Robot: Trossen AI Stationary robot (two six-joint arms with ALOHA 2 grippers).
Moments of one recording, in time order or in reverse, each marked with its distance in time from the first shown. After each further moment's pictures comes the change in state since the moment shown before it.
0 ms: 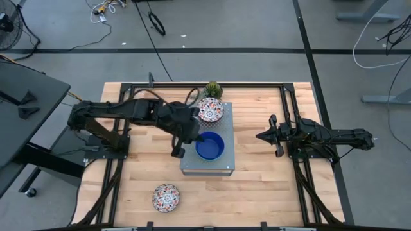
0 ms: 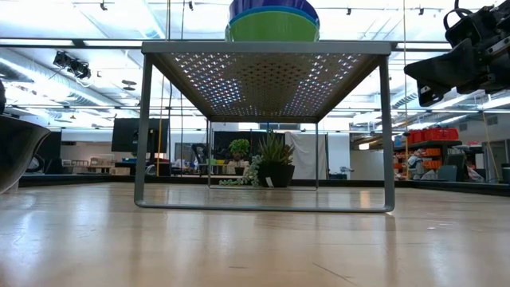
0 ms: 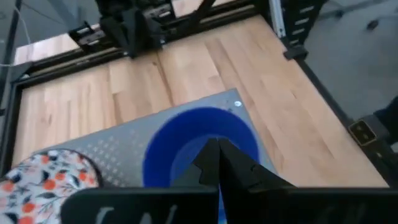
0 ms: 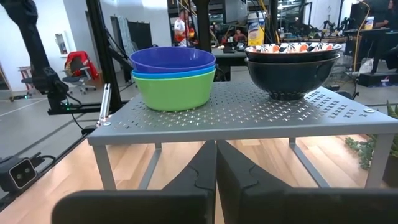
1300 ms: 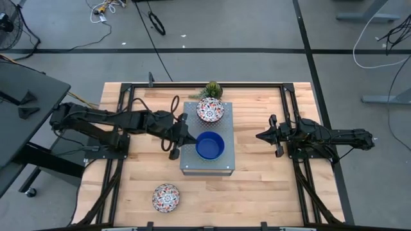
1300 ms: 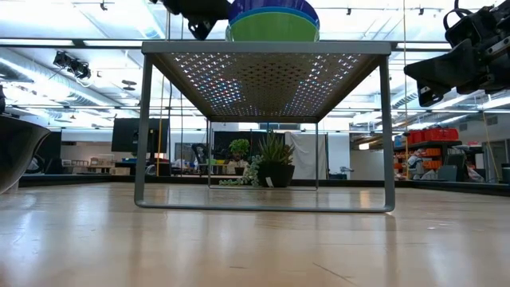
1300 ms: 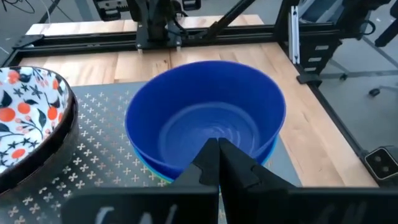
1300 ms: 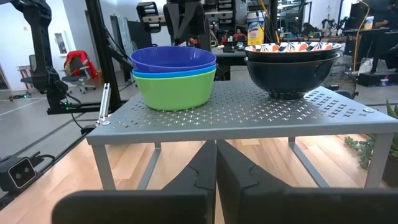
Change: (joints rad) left arm 0.022 -0.273 -0.685 0.612 -0.010 -0.209; right arm 0.000 0.002 0.000 0.000 0.000 0.000
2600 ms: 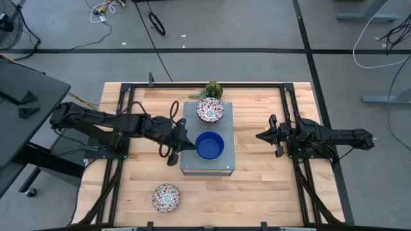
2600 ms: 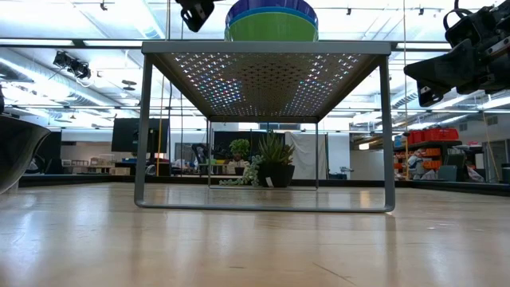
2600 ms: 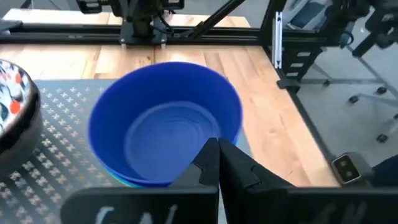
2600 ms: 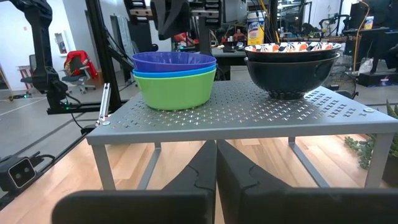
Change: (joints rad) left arm -0.073 0.000 0.040 -0.051 -0.026 -0.101; right arm 0.000 0.000 0.000 0.000 0.000 0.000
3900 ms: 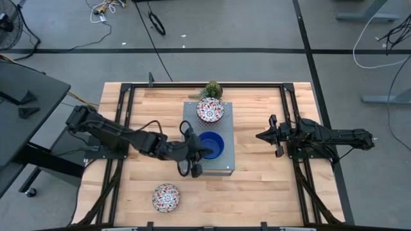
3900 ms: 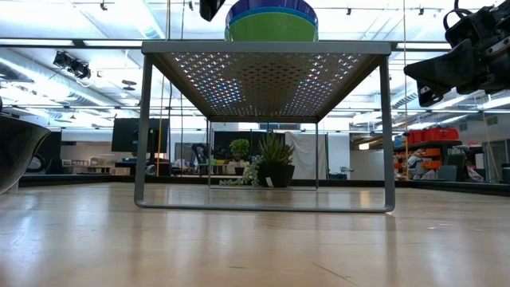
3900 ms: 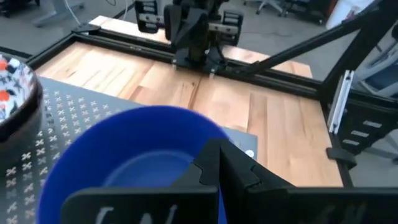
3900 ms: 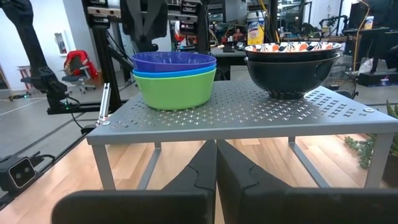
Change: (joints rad) left arm -0.192 0.264 0.176 0.116 -0.493 -0.300; right arm 0.000 0.000 0.000 0.000 0.000 0.000
